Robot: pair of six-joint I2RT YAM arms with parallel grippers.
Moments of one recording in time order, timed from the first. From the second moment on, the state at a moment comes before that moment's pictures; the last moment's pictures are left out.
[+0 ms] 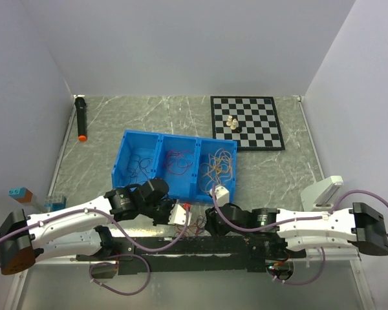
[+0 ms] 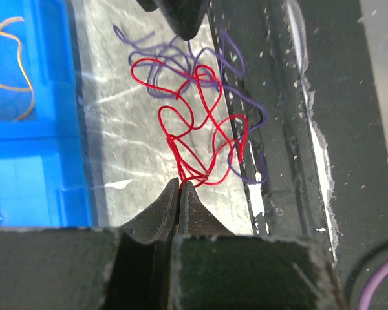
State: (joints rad) left arm -1.06 1.01 0.64 -0.47 0.41 0.62; right arm 1.36 0.91 0.42 -0.31 0.31 0.74
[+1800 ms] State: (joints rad) left arm -0.84 1.03 1.21 -0.38 0.23 0.72; right arm 1.31 0.93 0.43 -0.40 0.15 0.80
